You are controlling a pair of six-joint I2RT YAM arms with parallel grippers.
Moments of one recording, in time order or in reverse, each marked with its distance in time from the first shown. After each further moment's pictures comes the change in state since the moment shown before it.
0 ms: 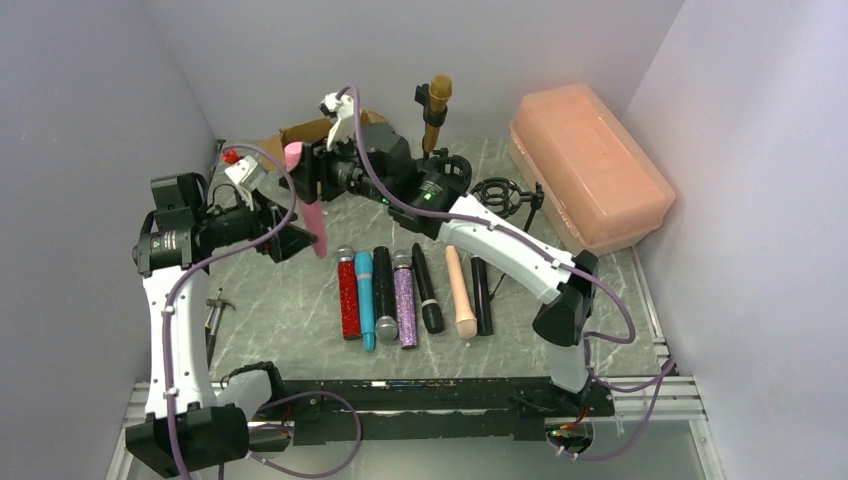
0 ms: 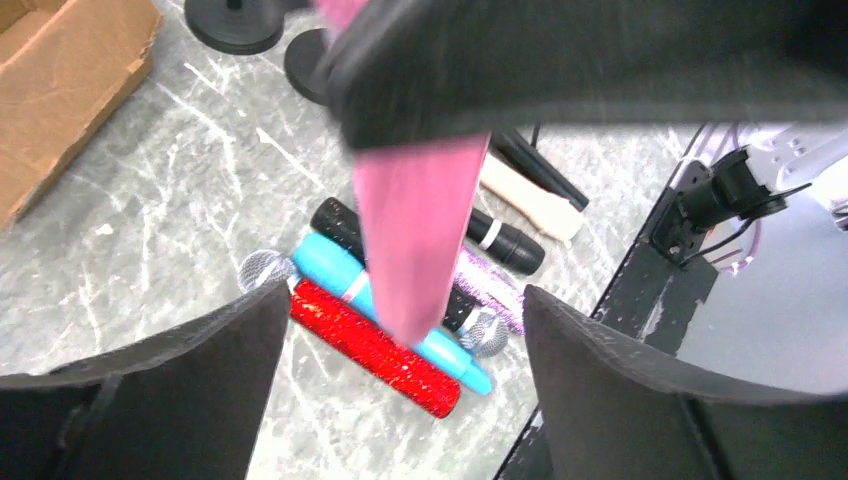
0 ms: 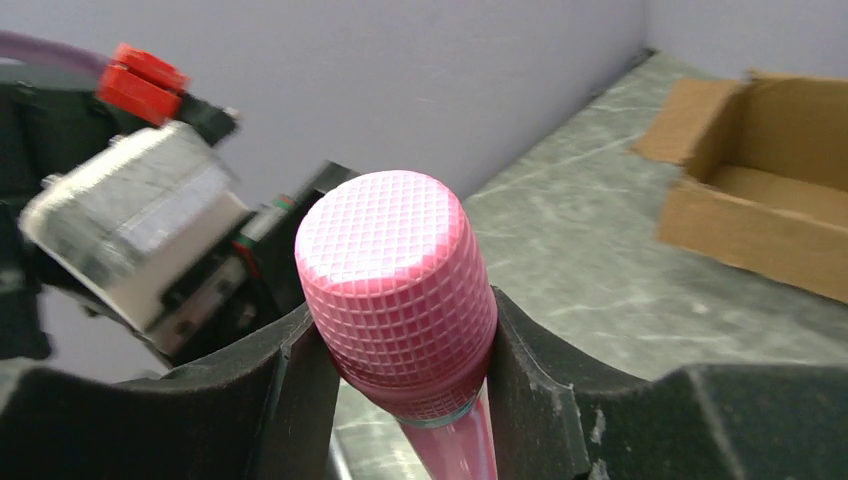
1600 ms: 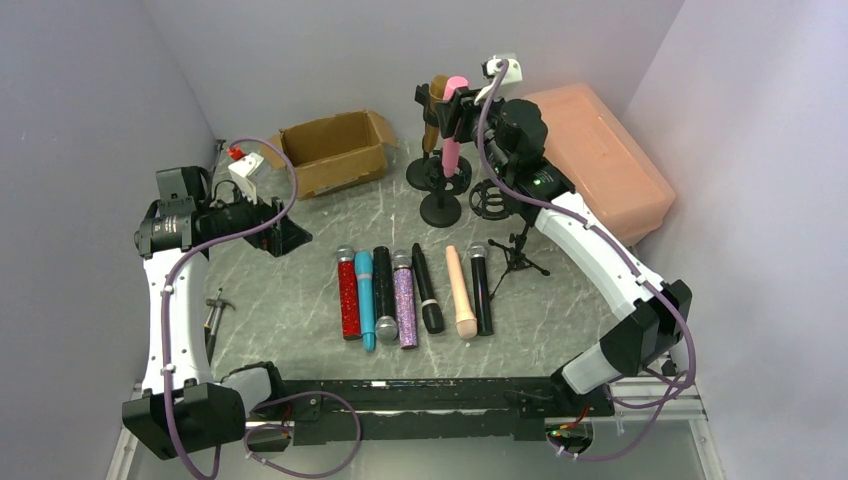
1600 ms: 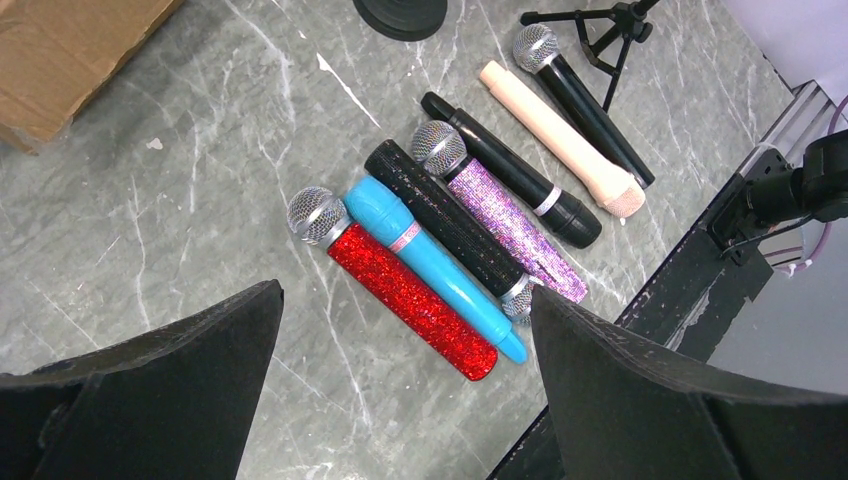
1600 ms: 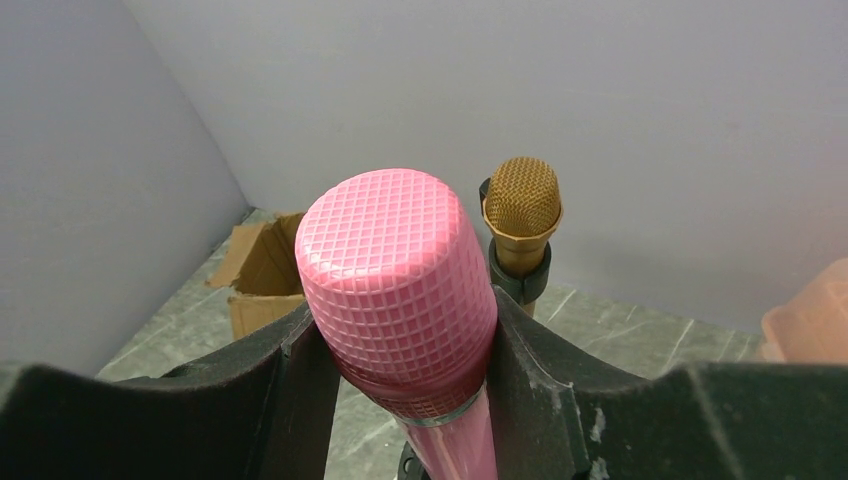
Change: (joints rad) left arm 0.000 0.105 0.056 -0.082 -0.175 0.036; right arm -0.469 -0.420 -0.539 0.267 0.203 -0.287
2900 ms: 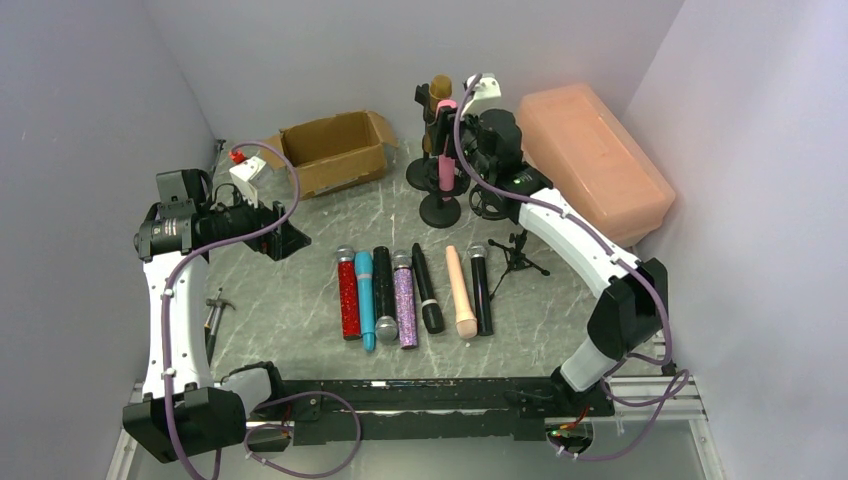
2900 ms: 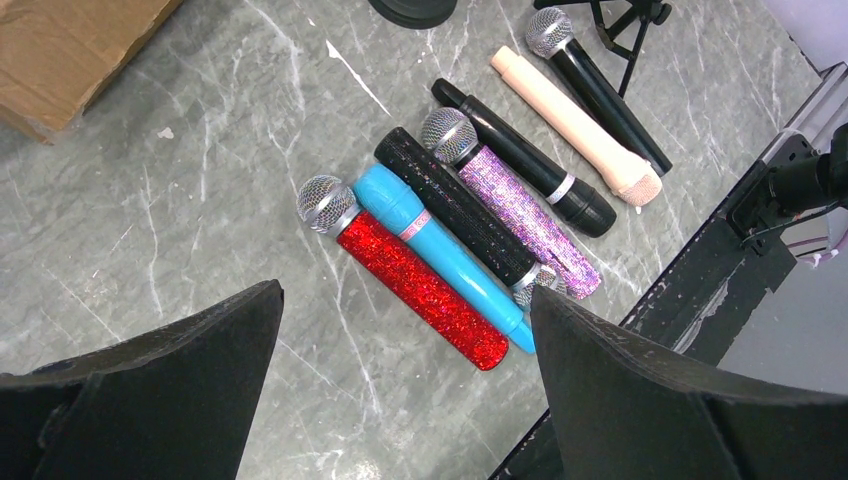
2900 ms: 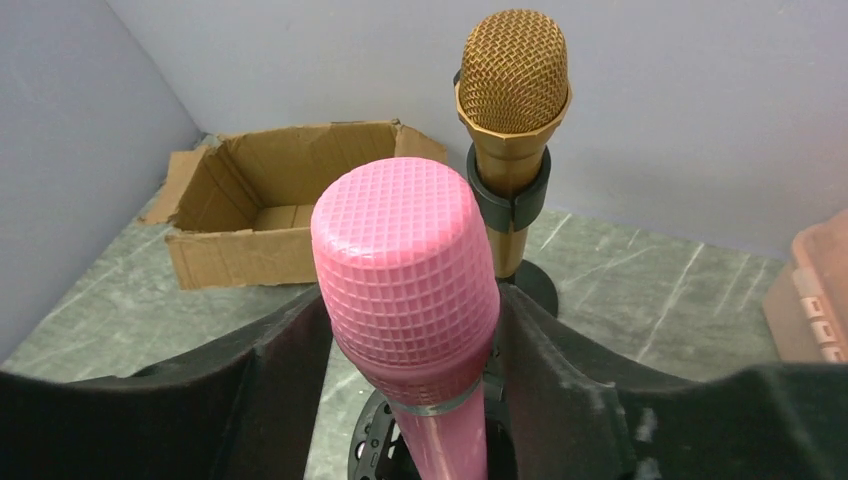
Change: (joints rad) left arm 0.000 -0.016 -0.009 -0.023 -0.027 0.037; right arm -0.016 0.102 -0.074 0.008 -0.003 0.020
